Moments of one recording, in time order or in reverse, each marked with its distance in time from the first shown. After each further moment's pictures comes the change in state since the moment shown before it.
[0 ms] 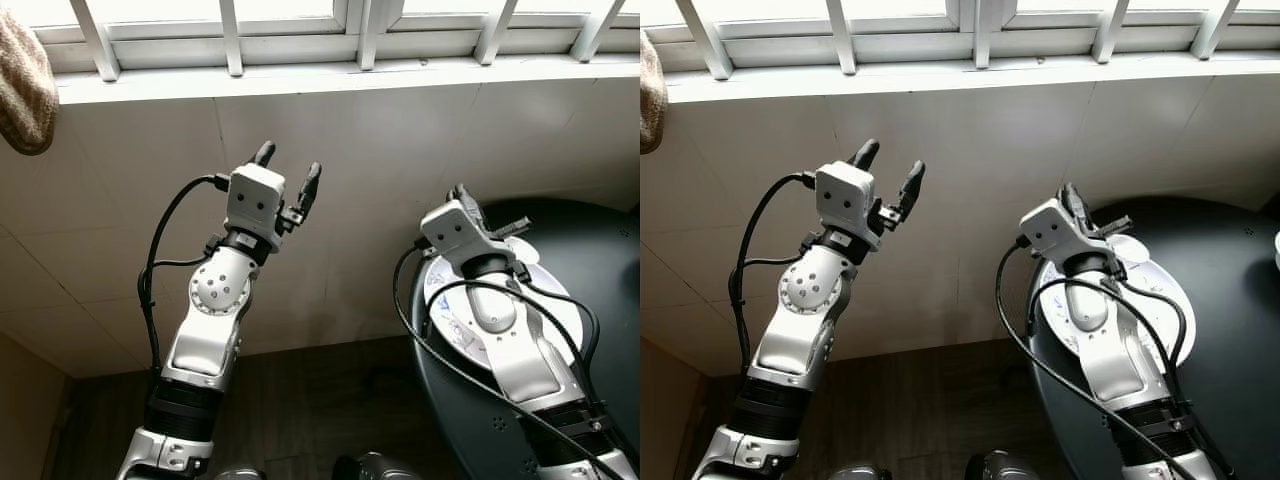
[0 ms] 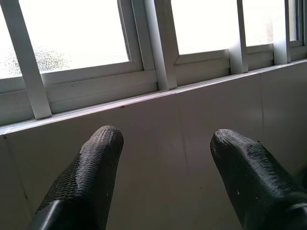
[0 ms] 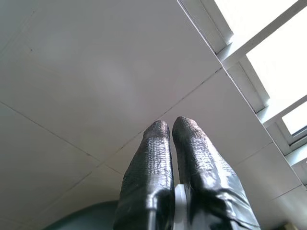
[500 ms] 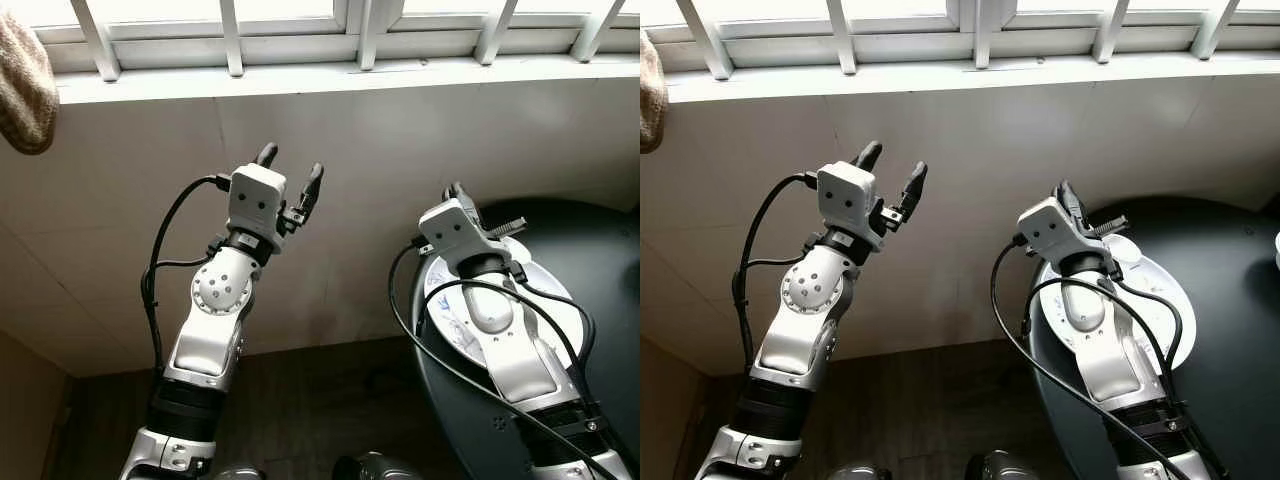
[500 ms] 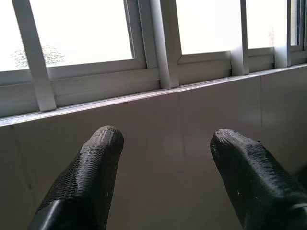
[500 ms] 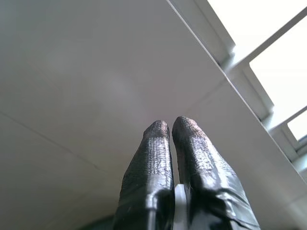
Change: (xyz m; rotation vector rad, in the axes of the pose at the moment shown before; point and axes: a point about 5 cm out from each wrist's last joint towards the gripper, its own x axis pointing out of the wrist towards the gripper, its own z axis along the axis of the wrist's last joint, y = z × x) left arm 0.001 -0.004 -0.001 -0.034 0.013 -0.018; right arm 0.000 0.000 0.000 0.022 -0.004 -0.010
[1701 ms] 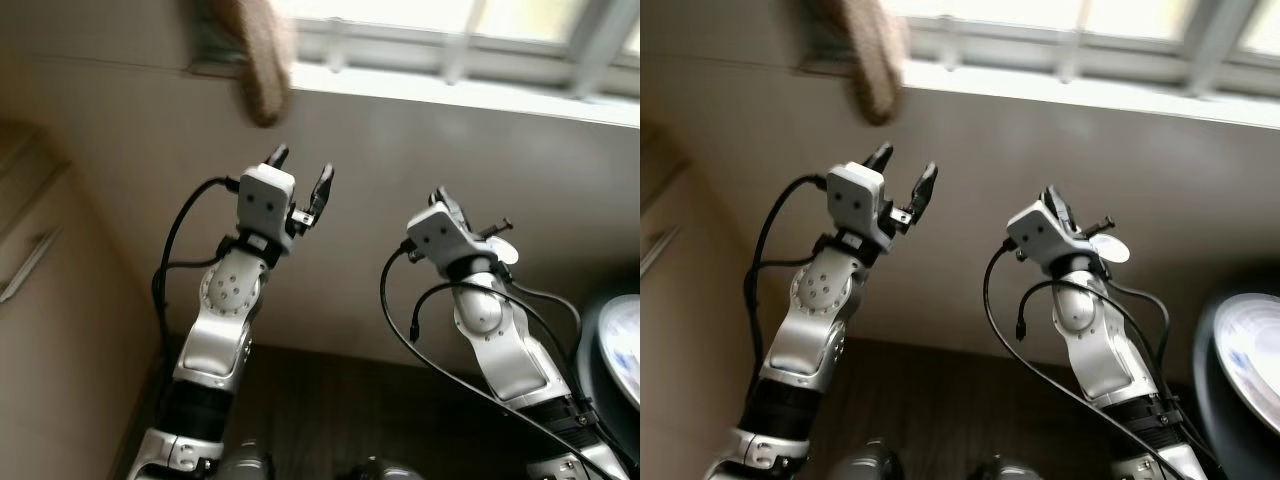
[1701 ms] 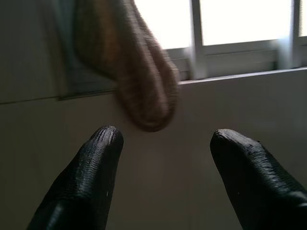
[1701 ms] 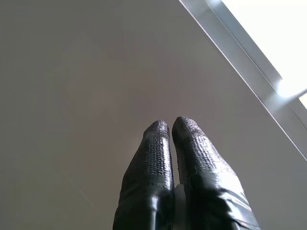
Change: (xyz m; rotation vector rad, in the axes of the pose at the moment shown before) left arm -0.004 0.011 -0.004 0.013 0.007 0.027; right arm 0.004 0.021 0.017 0.022 -0.079 0.082
